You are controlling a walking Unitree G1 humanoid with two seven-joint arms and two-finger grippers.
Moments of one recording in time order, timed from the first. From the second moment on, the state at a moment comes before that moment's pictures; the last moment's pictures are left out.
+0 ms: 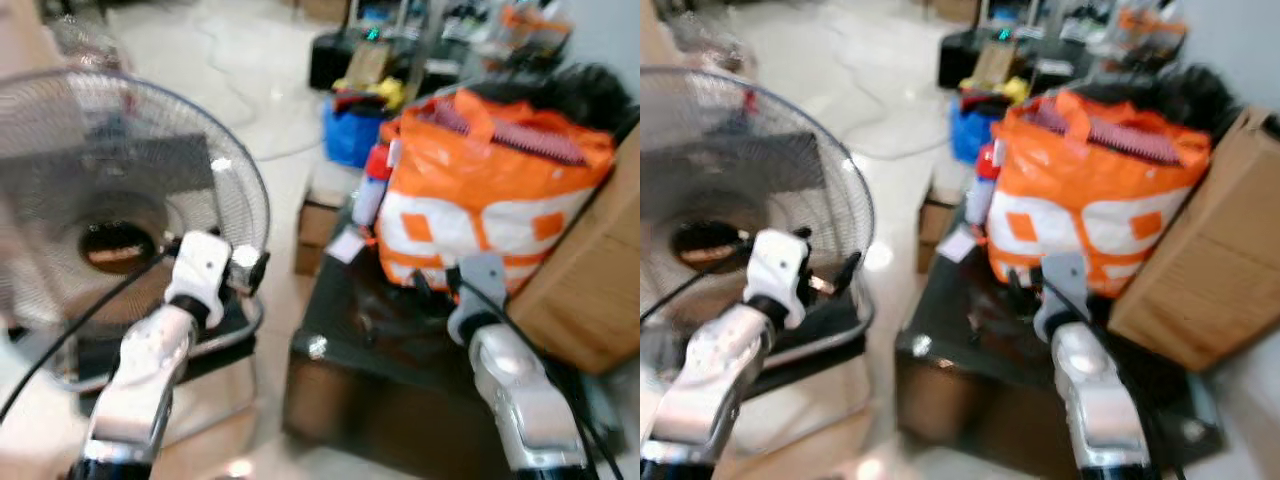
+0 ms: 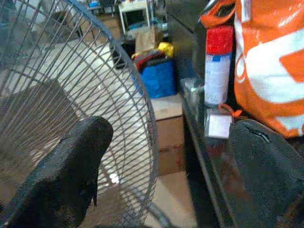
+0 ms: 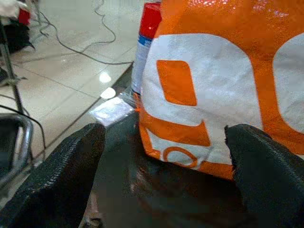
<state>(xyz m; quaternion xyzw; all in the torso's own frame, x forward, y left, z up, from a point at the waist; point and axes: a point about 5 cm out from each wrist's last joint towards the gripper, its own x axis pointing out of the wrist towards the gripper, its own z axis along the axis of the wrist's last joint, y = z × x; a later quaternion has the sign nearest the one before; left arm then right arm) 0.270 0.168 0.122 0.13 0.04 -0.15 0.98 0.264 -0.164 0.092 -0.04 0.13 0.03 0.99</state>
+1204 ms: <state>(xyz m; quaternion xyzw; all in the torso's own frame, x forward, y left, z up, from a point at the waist) 0.252 0.151 0.104 0.14 0.11 -0.32 0.93 0.287 -0.125 0.035 -0.10 0.27 0.11 0.95</state>
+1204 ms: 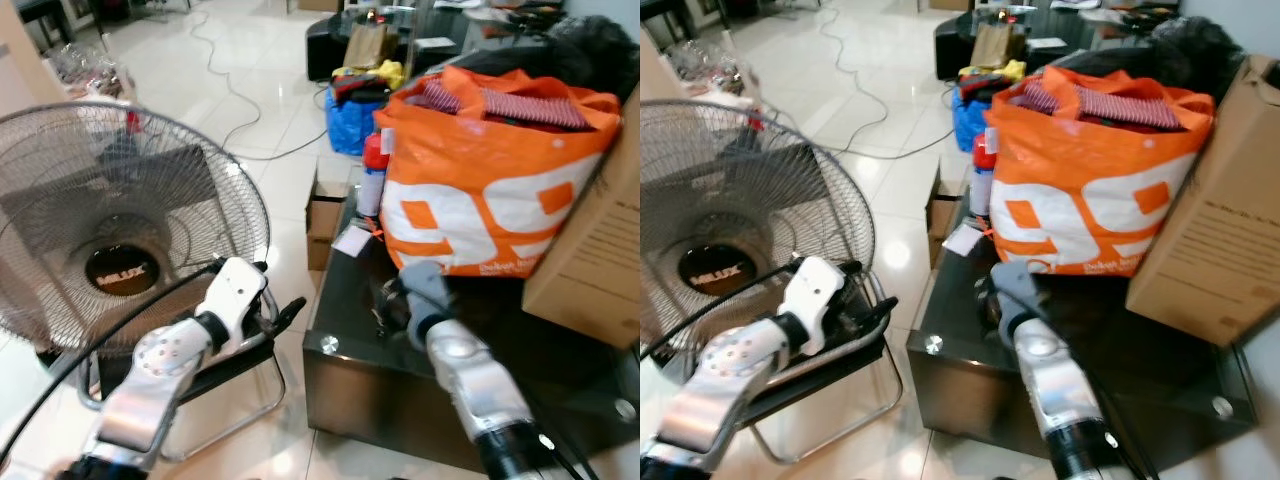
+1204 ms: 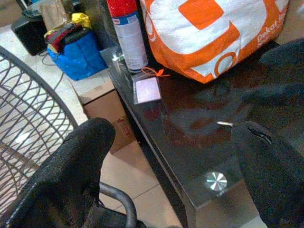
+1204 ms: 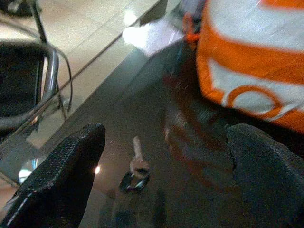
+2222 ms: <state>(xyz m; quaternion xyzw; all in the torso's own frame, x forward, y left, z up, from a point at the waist) 0.191 0.169 0.119 0.12 0.21 -0.40 0.89 0.291 -0.095 0.001 0.10 0.28 0.04 0.95</state>
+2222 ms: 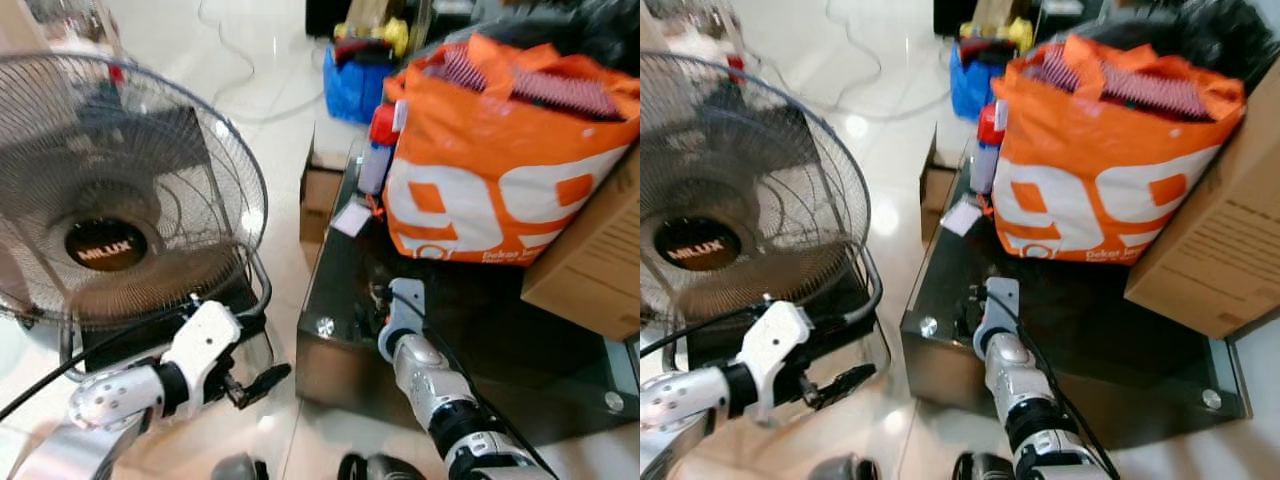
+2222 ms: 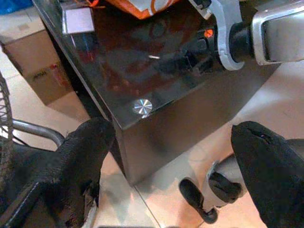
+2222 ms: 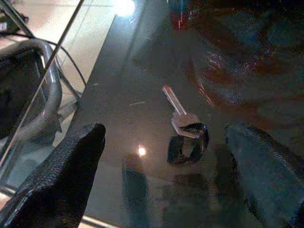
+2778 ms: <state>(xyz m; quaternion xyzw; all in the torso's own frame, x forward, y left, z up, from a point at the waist) 0.179 0.170 0.122 0.11 0.22 -0.39 0.89 0.291 -0.092 -0.004 0.07 0.29 0.04 0.95</state>
